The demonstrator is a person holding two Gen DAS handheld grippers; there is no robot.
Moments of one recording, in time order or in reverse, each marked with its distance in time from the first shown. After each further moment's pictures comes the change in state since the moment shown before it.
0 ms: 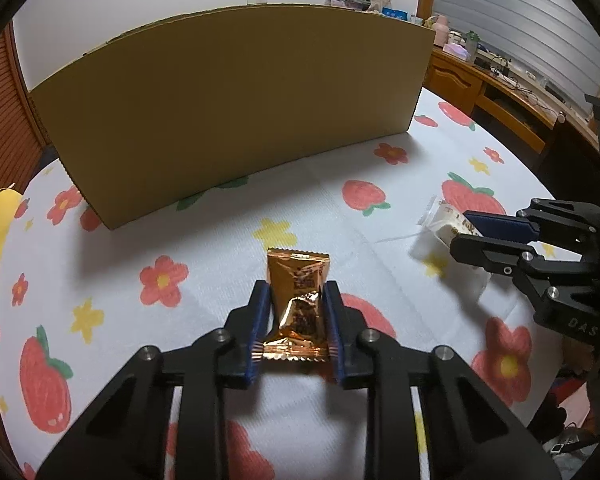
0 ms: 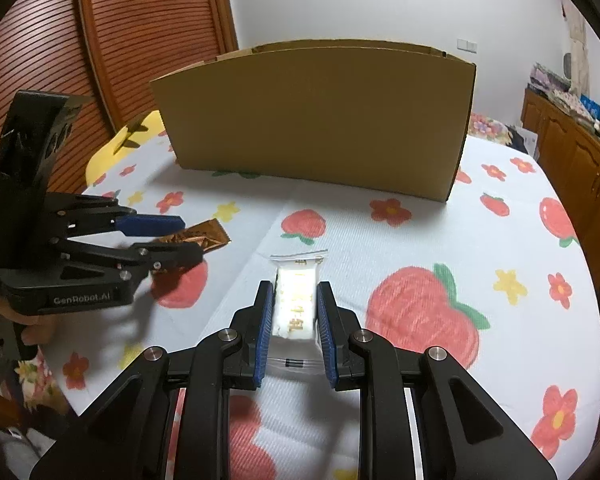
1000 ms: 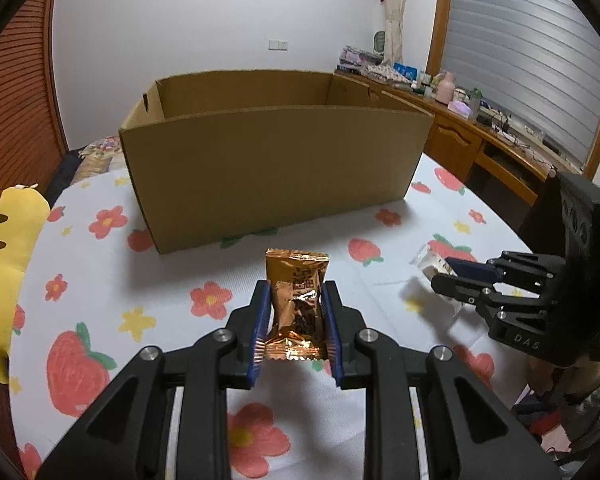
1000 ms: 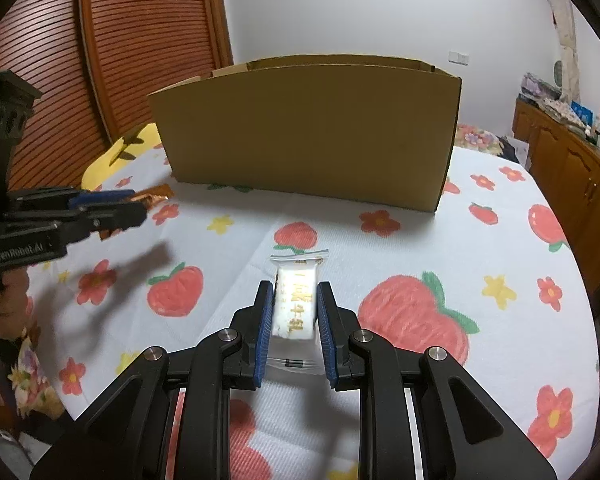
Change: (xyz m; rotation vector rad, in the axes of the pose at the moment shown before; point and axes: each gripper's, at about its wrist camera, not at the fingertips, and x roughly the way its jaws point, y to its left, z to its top) left arm -0.058 0.020 0.000 -0.087 -0.193 -0.005; right arm -0.009 0.000 -0.006 0.000 -0.063 -0.034
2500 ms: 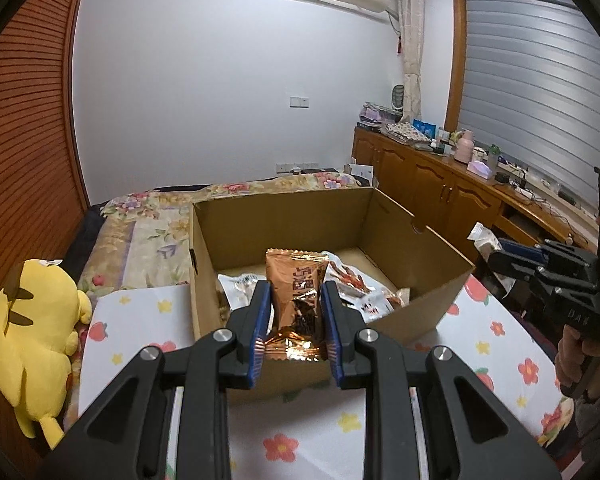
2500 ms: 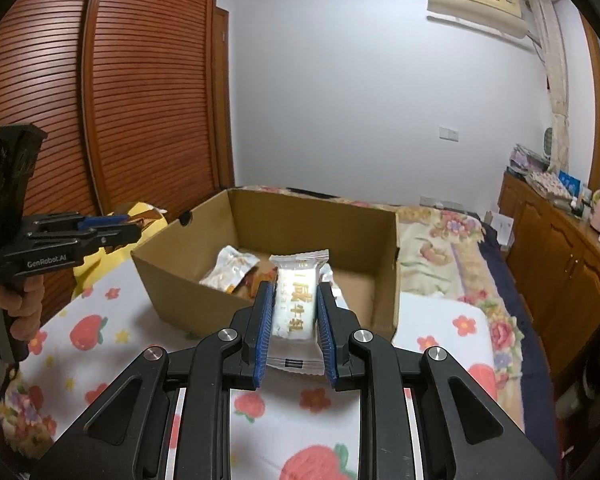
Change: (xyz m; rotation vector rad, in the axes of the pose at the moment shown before) left arm -0.018 0.043 0.126 -0.023 -0.180 0.063; right arm -0.051 -0.025 0.135 -0.084 -0.223 -0.050
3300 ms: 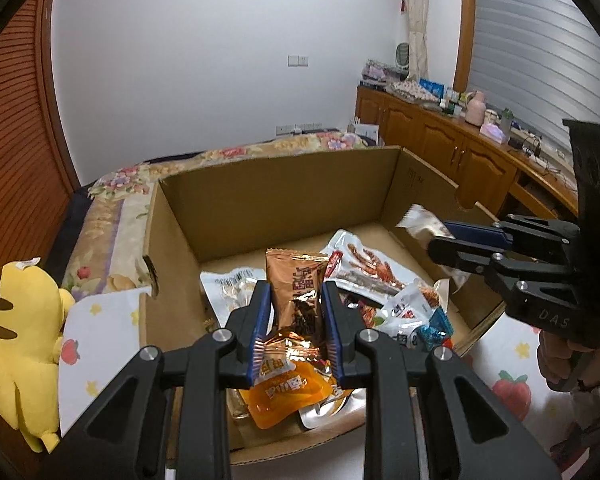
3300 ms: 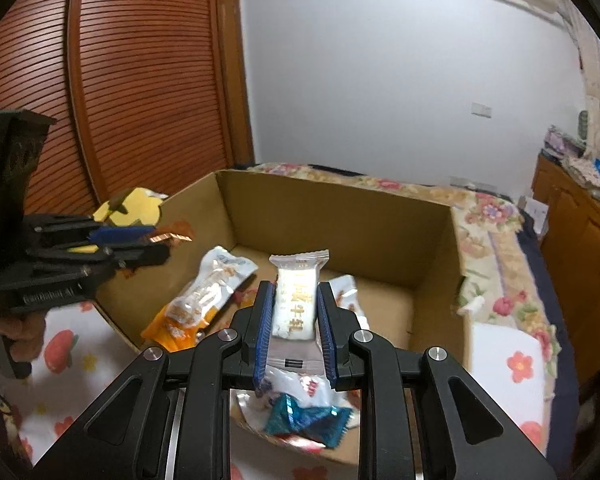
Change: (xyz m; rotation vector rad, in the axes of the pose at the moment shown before) left arm 0.098 0.002 0.012 0.036 0.163 0.017; right arm 0.118 -0.020 0.020 0.006 0.104 0.125
